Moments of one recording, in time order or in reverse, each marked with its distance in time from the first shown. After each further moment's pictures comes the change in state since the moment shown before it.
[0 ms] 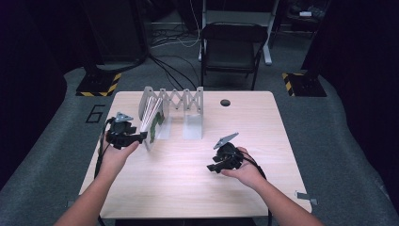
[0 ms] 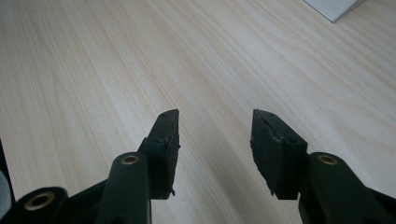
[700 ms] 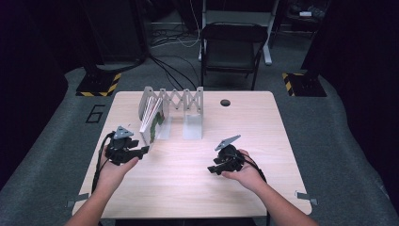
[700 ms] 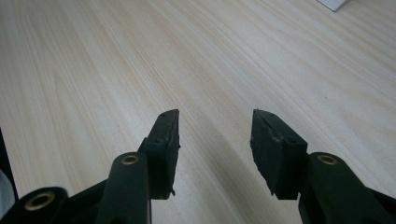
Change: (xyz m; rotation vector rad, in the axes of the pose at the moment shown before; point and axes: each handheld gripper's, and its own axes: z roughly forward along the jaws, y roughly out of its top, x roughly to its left) left arm -0.018 -0.034 -0.013 0.006 -0.072 0.022; right arm 0.002 -0.008 0.001 -0.024 -0.003 0.039
